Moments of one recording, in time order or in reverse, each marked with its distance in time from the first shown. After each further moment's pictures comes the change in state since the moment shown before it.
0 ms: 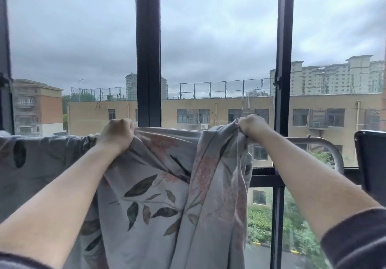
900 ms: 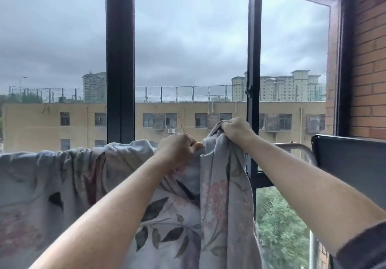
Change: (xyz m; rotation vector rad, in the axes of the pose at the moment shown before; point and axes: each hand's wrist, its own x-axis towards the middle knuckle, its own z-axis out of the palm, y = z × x) left_hand -0.008 0.132 0.051 -0.303 -0.298 0.431; right_hand -0.006 -0.021 0.000 0.099 0.178 0.025
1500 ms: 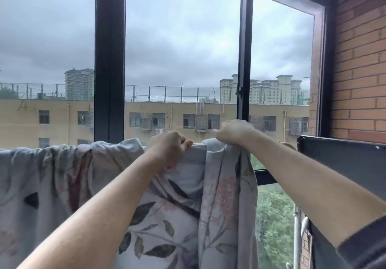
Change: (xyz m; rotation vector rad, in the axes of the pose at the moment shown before) left_hand -0.002 -0.006 -0.006 0.020 0.002 -0.021; right_hand 0.003 -0.002 -0.011 -0.769 -0.179 -0.073
